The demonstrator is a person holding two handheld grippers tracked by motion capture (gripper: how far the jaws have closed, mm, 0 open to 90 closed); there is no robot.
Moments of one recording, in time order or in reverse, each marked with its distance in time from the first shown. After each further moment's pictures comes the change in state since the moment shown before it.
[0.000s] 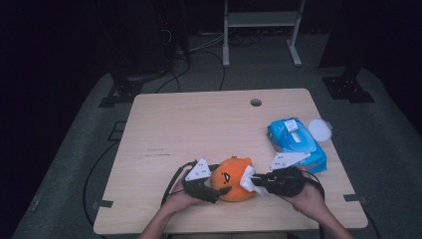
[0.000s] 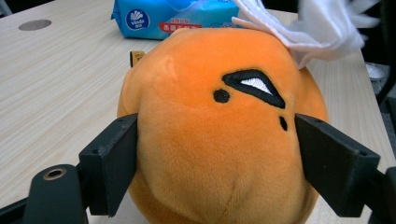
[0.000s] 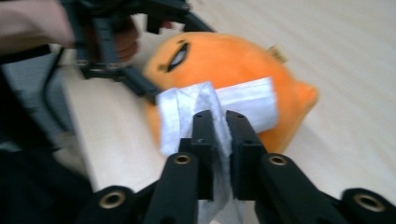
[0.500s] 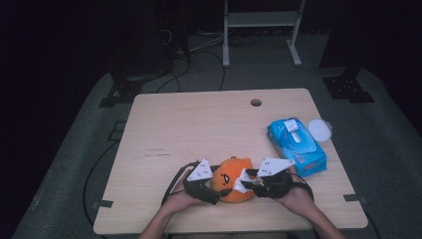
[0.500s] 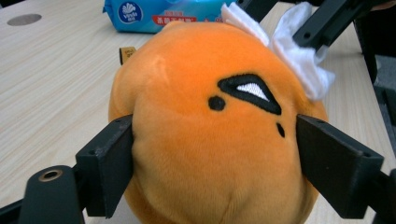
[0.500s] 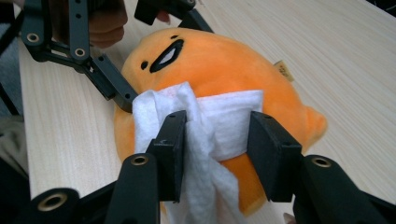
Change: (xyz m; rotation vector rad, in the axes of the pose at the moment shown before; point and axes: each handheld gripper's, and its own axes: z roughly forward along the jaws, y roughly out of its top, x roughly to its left) left arm -0.002 0.001 0.003 0.044 -0.013 0.027; right arm 0.007 -0.004 0.034 -0.022 -0.057 -0.190
